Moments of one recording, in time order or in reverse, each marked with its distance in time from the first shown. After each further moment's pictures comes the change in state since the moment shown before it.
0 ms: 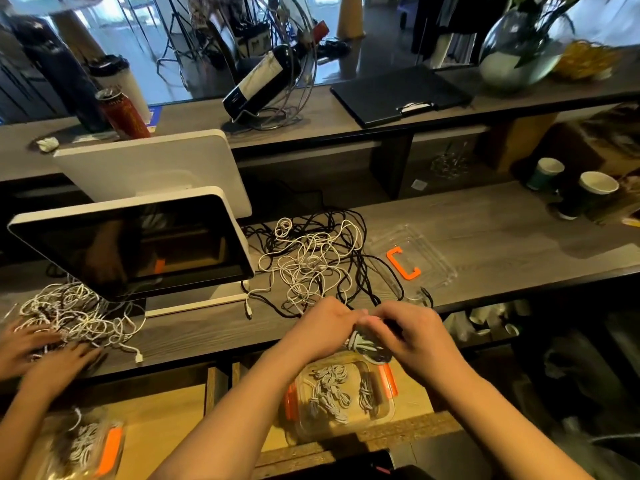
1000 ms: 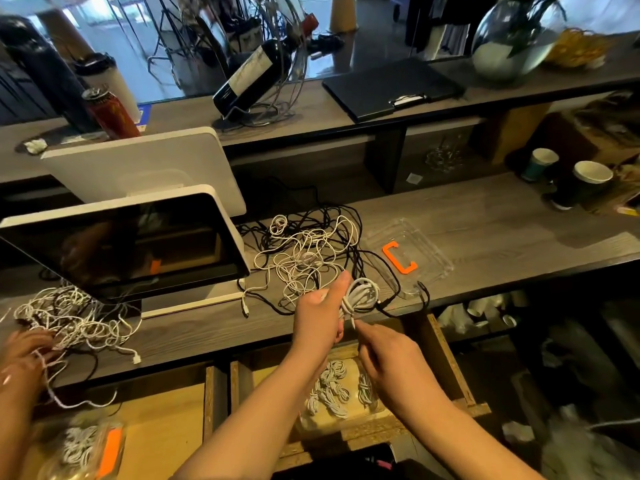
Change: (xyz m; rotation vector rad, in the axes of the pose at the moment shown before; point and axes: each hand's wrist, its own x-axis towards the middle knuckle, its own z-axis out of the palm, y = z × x) left_hand -0.006 0.003 0.023 -0.672 0.343 -0.021; right_hand -0.029 -0.024 0.028 -0.077 -0.162 0.251
